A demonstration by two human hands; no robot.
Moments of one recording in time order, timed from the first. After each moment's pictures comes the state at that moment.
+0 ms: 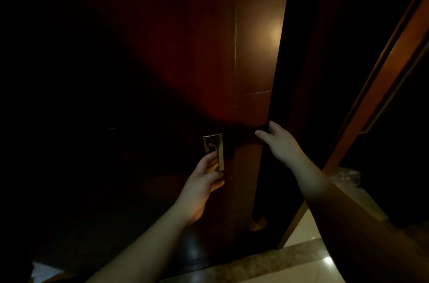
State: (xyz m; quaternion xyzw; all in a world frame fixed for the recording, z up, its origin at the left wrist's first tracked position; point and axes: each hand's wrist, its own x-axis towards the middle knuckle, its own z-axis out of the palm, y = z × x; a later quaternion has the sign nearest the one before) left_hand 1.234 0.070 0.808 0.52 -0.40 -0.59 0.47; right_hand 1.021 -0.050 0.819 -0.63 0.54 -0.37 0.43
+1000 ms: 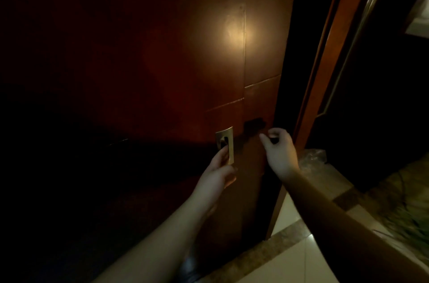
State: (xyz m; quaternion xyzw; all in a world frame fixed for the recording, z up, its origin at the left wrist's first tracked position) left_hand 1.158 0.024 0.802 0.51 -0.47 -0.62 0.36; right_hand 0.974 -0.020 0.784 -0.45 0.70 -0.48 0.26
